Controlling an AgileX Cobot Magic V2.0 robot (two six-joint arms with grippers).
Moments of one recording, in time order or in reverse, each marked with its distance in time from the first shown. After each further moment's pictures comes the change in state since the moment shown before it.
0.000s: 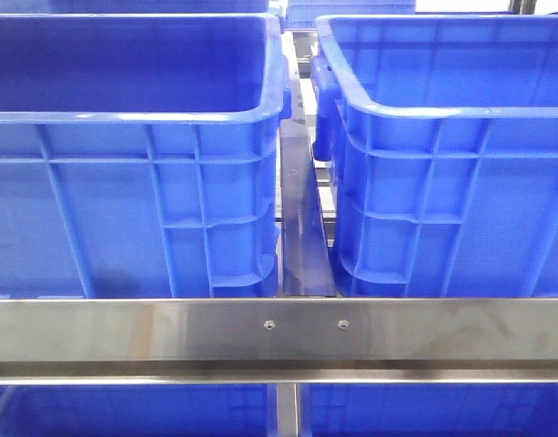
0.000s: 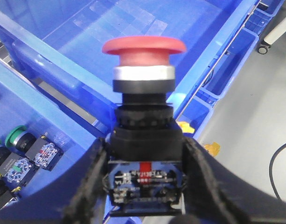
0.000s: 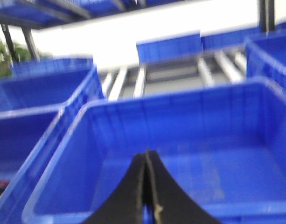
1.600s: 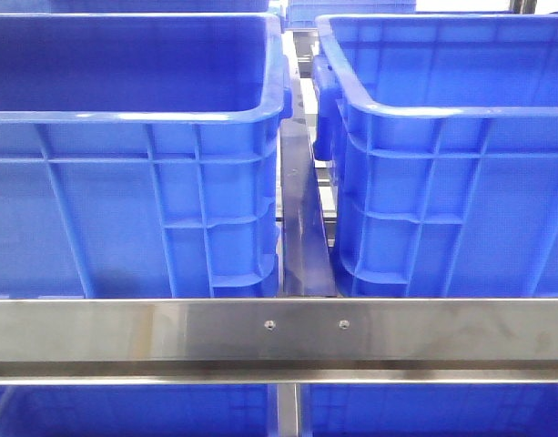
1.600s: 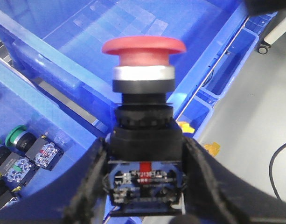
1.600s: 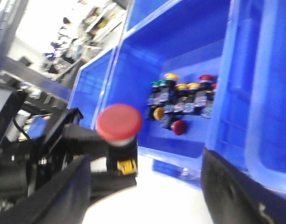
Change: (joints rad) left arm 0.000 0.000 0.000 0.000 0.000 0.000; right arm 0.002 0.766 -0.239 1.257 0.461 -0.684
